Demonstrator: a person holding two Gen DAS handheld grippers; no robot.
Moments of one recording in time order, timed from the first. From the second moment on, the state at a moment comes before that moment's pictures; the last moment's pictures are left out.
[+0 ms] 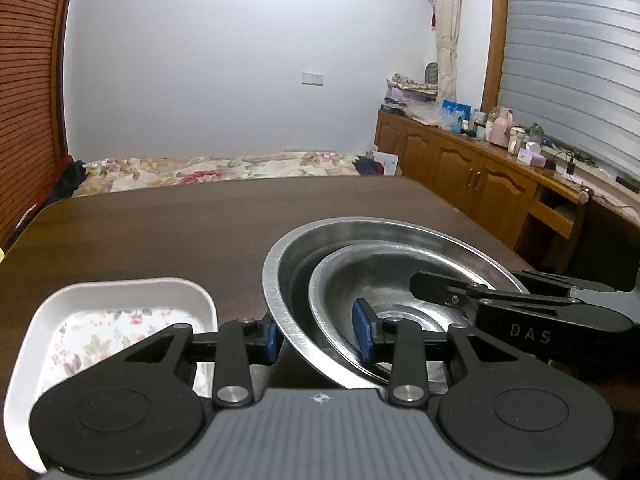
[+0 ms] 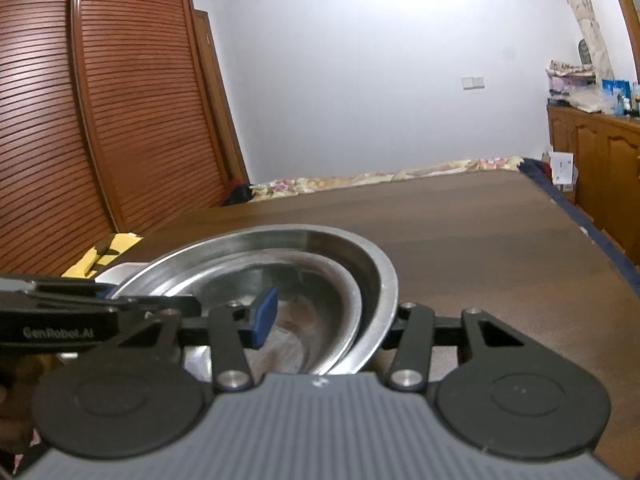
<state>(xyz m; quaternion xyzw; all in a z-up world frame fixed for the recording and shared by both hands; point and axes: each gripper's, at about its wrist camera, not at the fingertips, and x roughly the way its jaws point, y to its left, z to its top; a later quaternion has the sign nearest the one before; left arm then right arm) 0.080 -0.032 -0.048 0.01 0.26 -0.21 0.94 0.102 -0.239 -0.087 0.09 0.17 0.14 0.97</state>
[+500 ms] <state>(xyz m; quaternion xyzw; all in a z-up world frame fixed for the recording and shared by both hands) 0.081 -0.030 0.012 0.01 0.22 -0.22 0.95 0.102 -0.245 -0.029 0.09 0.13 0.13 0.98</state>
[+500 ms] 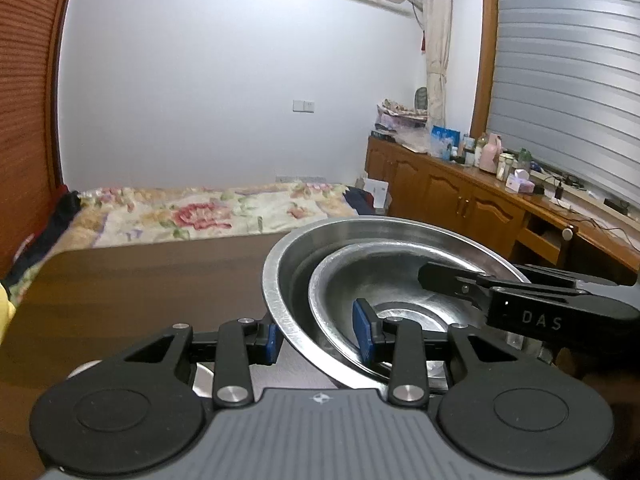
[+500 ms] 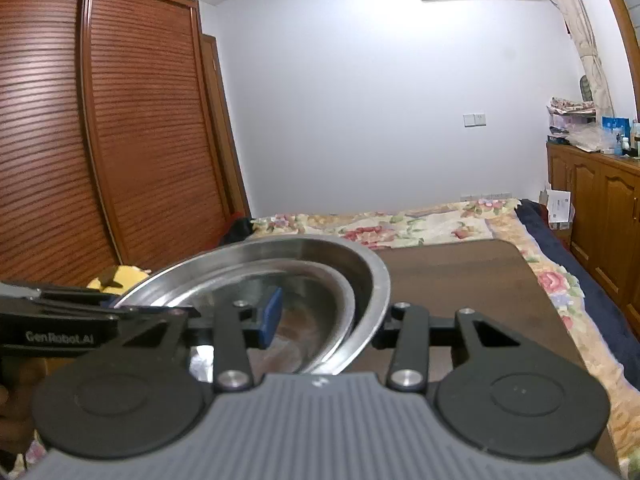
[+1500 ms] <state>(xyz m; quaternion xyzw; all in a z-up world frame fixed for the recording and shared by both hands) 0.066 0.045 0.028 -0.02 0.21 -0.17 0.96 0.109 -0.183 -0.017 0.07 0.14 0.20 0.97</state>
